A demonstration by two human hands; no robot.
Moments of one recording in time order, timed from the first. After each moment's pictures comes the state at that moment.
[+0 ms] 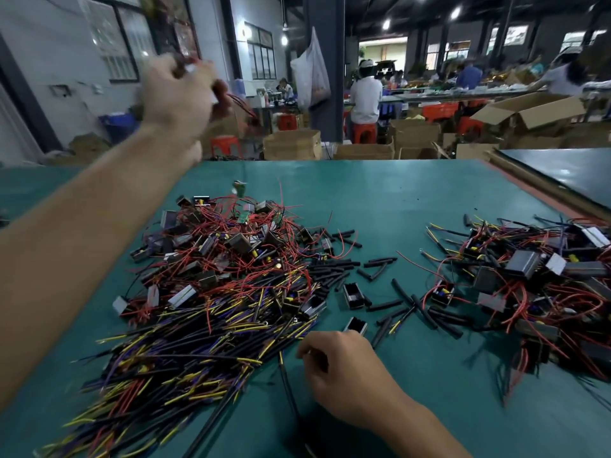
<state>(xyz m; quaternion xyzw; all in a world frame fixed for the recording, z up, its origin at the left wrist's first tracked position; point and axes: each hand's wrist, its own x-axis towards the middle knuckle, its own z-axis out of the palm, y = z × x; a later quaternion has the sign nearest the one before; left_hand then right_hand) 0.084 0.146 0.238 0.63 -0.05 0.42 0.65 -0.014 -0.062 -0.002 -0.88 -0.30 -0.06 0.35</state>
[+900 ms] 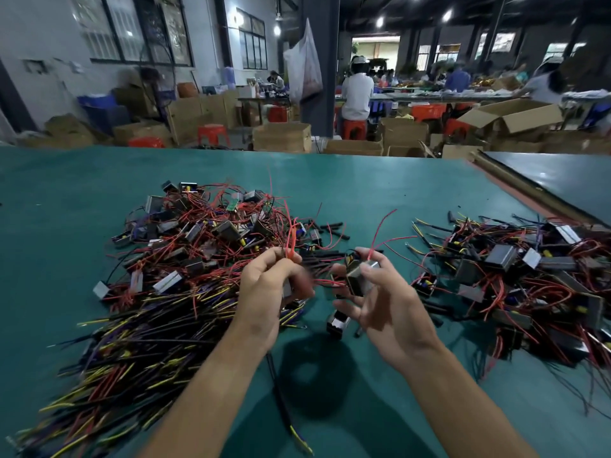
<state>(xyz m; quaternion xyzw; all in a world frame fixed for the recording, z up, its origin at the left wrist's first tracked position) 0.006 0.057 0.045 0.57 0.02 0.13 0.81 0.007 -0.100 0.043 -0.44 -0.09 0.12 0.88</state>
